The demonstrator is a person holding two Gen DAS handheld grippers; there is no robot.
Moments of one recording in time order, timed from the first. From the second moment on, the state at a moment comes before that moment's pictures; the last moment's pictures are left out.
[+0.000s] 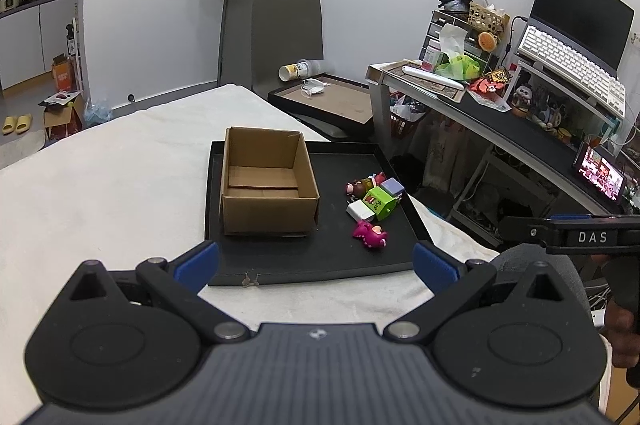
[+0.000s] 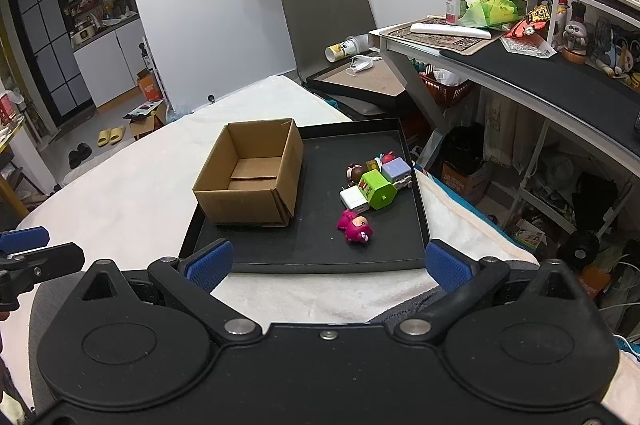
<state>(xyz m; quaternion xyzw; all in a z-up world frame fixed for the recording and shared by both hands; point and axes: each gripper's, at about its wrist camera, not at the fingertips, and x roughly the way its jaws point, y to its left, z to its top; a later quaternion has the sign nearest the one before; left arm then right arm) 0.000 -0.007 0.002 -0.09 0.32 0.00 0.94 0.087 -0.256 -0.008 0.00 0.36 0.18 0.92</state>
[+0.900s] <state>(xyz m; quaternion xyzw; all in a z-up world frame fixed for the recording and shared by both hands) 0.008 -0.007 0.007 -0.09 0.32 0.00 0.94 0.090 -0.257 -0.010 0.00 0.36 0.17 0.92</state>
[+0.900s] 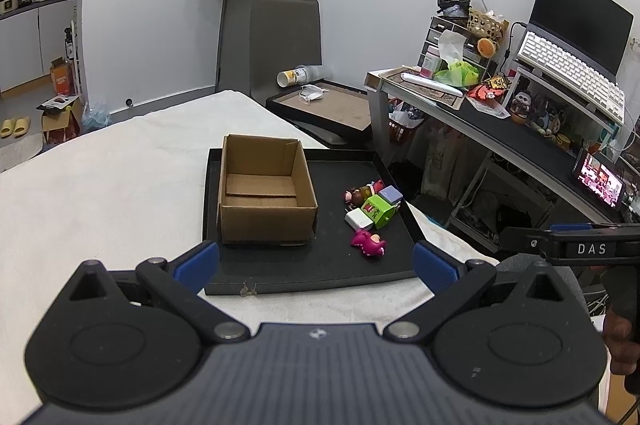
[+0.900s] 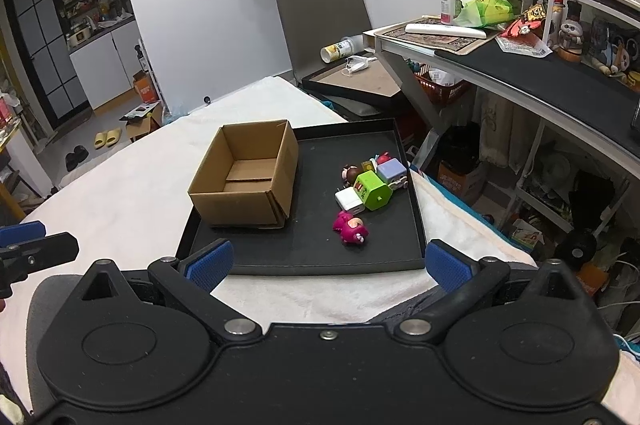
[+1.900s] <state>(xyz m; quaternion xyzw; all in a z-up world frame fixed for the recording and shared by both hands) 0.056 0.009 -0.024 -0.13 0.35 0.01 0.93 0.136 -0.258 -0.043 0.01 0.40 0.17 0.90</state>
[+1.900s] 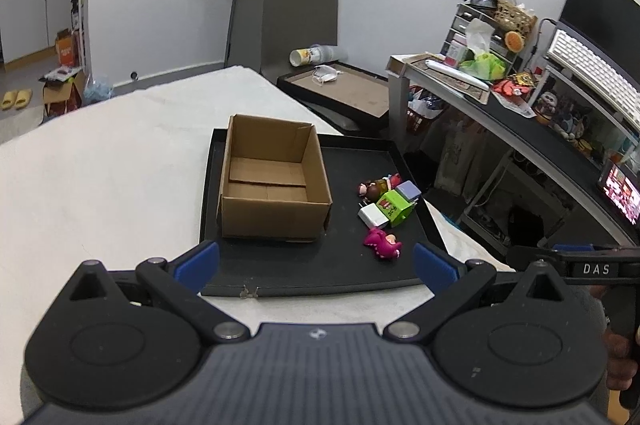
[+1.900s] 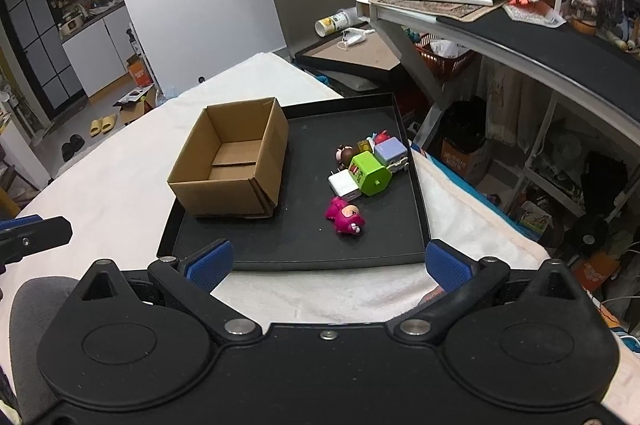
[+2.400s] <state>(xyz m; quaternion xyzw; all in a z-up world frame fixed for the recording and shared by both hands) 0.110 0.032 -0.056 -0.15 0.40 0.02 0.90 0.184 -0.254 -0.072 0.02 0.44 0.18 0.88</state>
